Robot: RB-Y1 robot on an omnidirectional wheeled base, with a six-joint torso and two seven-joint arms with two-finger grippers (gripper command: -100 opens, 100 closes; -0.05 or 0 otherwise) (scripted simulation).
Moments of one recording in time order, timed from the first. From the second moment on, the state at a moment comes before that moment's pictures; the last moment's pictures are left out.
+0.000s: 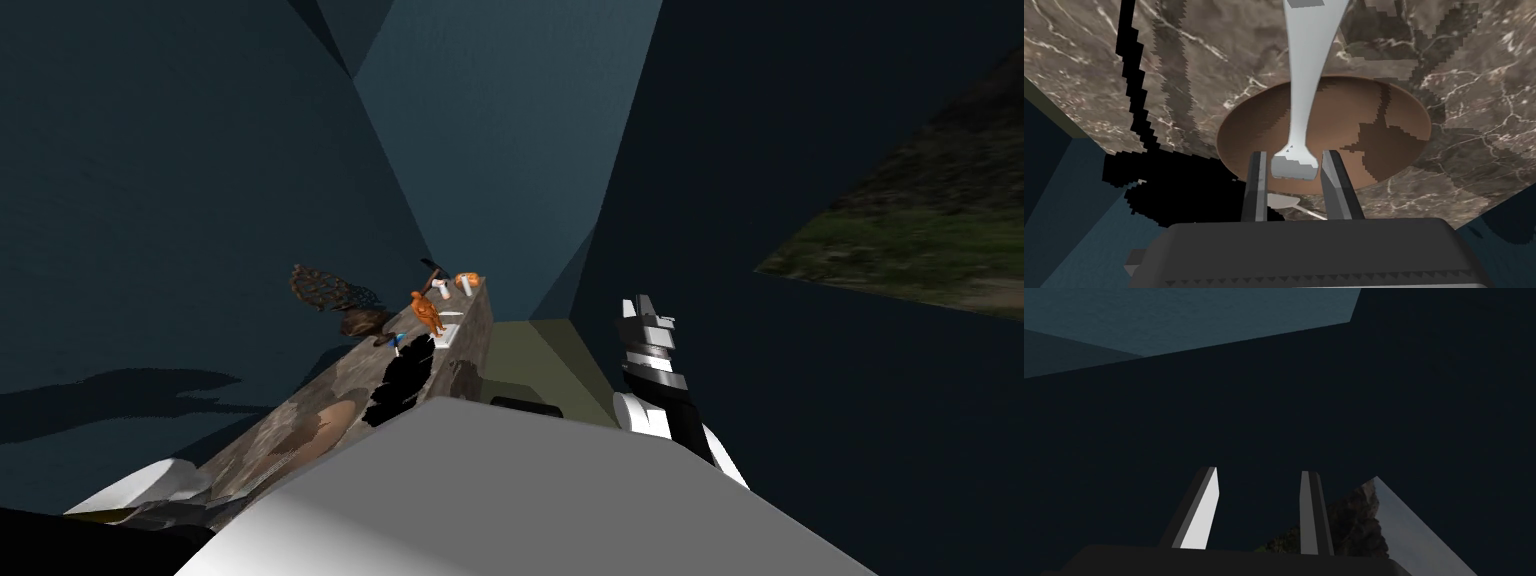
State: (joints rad) left arm 1.82 1.38 0.44 -1.49 -0.16 -0.67 -0.14; right arm 0.49 0.01 -0.04 -2.22 0.05 -0.44 -0.14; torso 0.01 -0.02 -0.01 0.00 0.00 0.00
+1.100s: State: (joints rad) left arm 1.88 1.43 0.43 -1.49 -0.16 -0.72 -0.16; right arm 0.49 0.01 -0.04 -2.22 0.05 -0.44 -0.14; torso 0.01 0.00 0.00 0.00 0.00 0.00
